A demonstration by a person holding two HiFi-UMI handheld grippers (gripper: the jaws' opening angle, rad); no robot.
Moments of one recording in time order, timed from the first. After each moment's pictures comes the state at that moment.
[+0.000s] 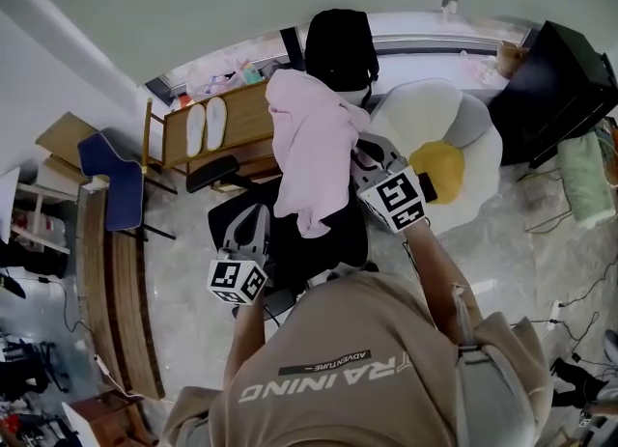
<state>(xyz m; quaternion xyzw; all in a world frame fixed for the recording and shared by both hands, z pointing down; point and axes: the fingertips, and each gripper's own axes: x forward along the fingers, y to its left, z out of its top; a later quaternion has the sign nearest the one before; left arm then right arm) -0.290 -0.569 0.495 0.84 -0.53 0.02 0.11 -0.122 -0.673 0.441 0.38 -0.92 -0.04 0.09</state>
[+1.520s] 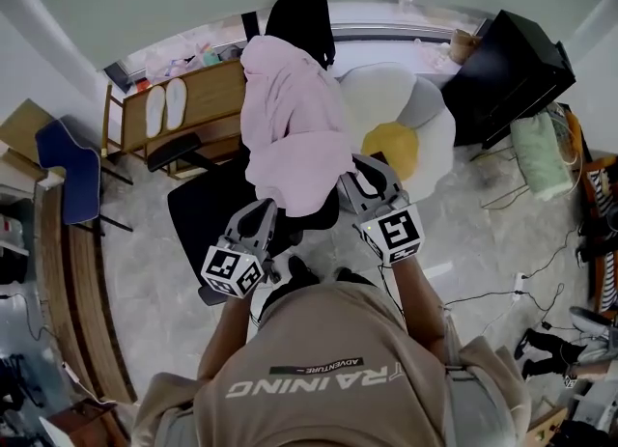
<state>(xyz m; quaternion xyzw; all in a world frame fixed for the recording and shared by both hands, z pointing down) -0.215 -0.489 0.516 0.91 -0.40 0.00 0.15 -0.076 -0.533 0.434 0.46 -0.88 -0.04 0.07</state>
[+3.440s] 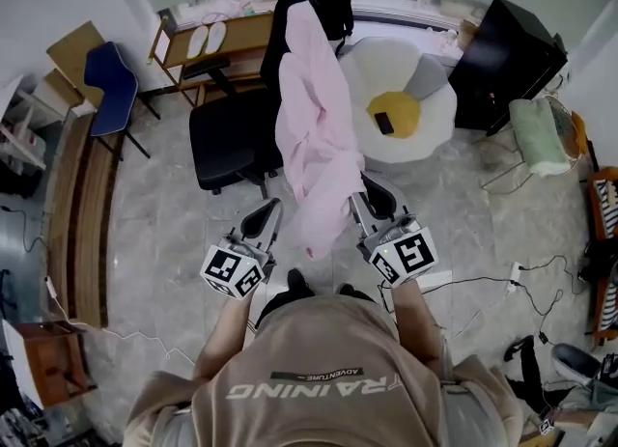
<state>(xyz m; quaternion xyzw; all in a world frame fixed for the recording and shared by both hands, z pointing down) -0.142 -0.063 0.481 0.89 -0.44 -0.03 0.11 -0.009 -0.093 0.402 0.39 -0.92 0.00 -0.05</state>
